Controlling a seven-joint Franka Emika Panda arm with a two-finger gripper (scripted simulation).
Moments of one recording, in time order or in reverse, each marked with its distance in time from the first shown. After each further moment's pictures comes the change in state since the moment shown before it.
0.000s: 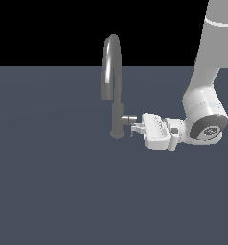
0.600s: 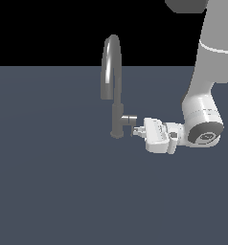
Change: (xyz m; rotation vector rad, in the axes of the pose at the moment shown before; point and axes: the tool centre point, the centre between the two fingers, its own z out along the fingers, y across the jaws) arm 0.031 -0.020 -0.010 0.025 0.025 0.018
